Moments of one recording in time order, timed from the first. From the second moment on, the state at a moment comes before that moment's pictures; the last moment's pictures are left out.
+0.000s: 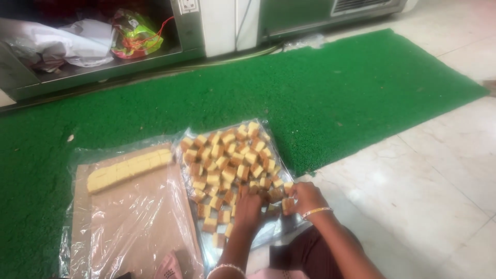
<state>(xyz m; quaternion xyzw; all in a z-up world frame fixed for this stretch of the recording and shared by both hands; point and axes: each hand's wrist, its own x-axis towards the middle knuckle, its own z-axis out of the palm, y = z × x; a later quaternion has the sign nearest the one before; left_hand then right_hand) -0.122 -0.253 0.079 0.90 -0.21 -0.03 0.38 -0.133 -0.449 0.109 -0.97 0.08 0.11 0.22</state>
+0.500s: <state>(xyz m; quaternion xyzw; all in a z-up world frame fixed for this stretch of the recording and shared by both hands) -0.127 -0.248 0.089 0.90 -0.21 -0.02 0.38 -0.128 -0.443 0.092 -0.97 0.11 0.10 0.19</state>
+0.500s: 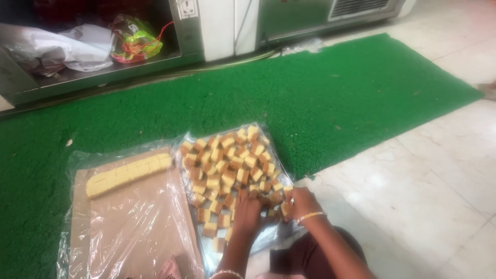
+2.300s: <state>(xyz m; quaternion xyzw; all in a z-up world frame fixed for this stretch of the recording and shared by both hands) -0.129 -0.264 0.104 0.90 -0.22 -0.01 0.37 -0.125 -0.451 0.121 -0.95 0.01 0.13 0.28</state>
